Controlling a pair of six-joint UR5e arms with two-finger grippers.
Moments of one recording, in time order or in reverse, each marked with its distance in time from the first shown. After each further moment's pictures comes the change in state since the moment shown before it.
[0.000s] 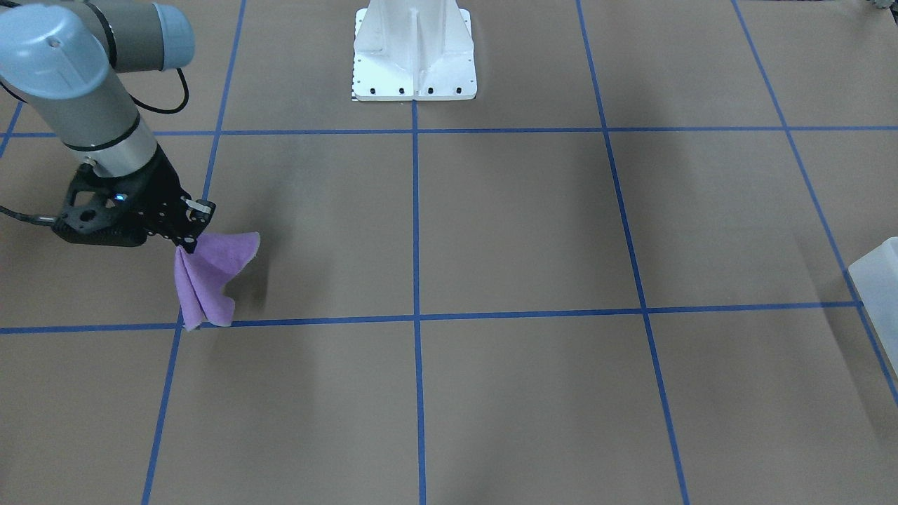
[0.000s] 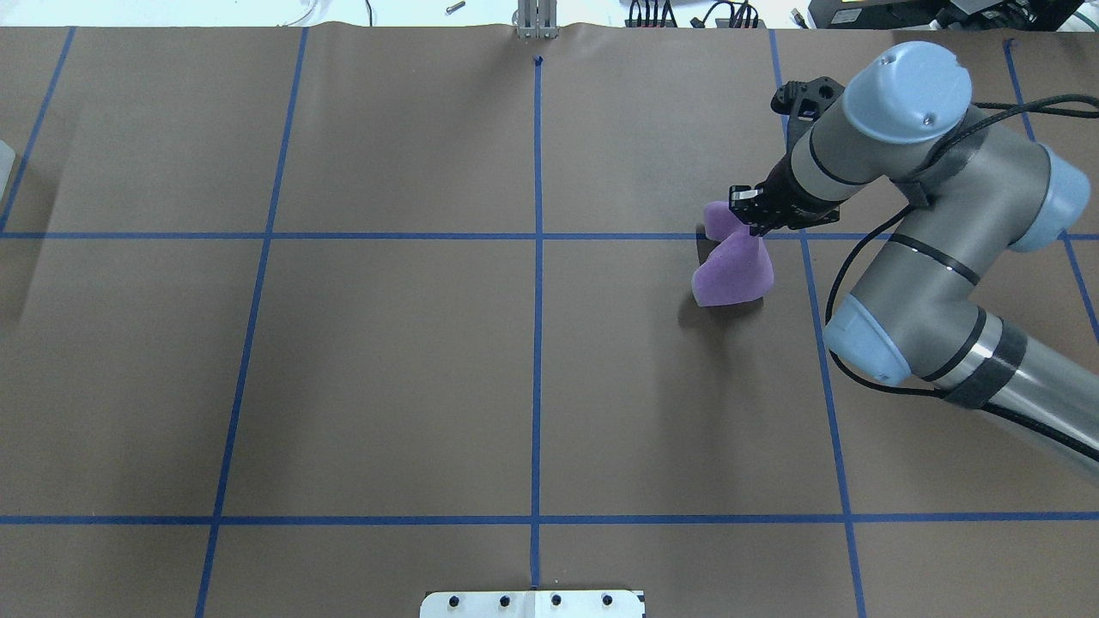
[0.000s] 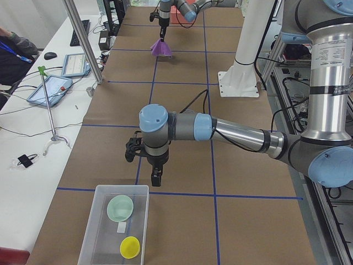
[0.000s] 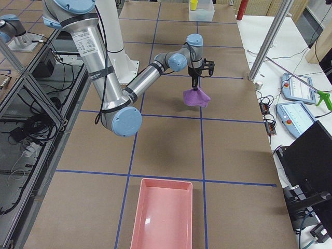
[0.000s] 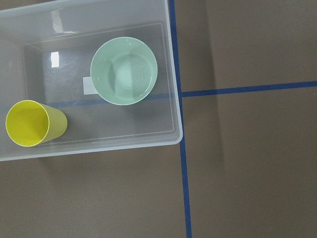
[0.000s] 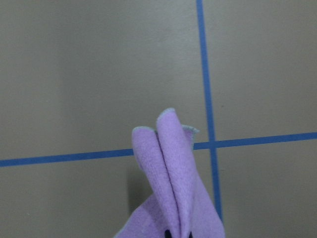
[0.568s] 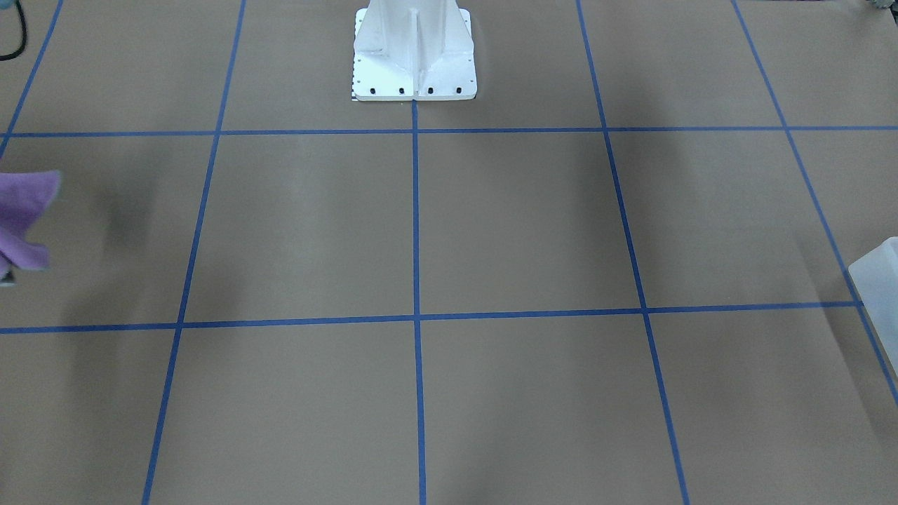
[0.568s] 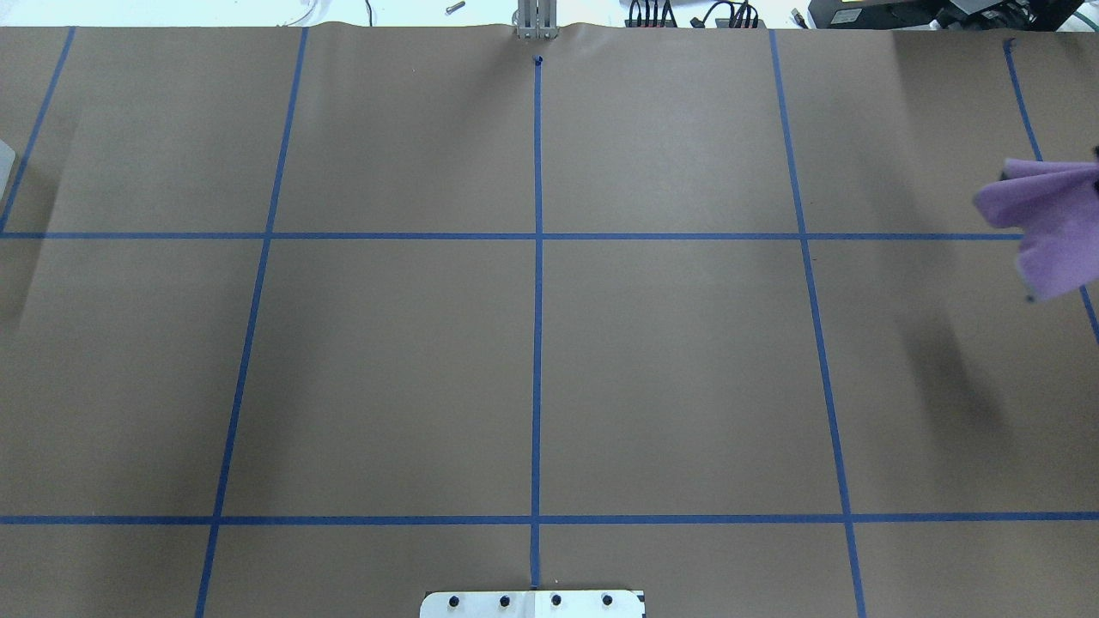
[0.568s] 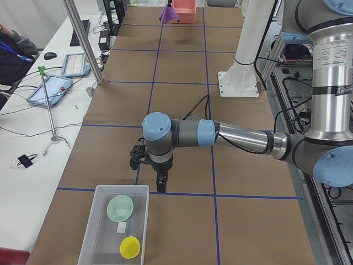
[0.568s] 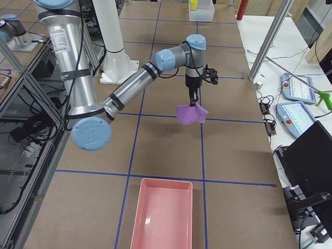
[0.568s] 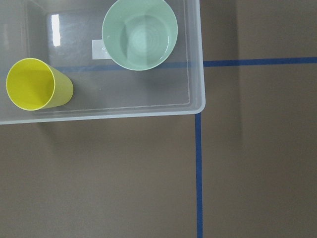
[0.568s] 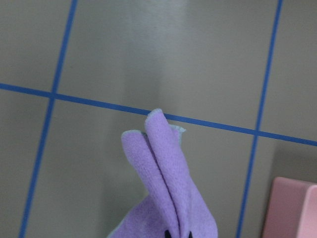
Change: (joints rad) left arm 0.000 0.006 0.002 0.000 -0.002 0.000; right arm 0.425 -0.277 0.143 -0.240 0.129 -0.783
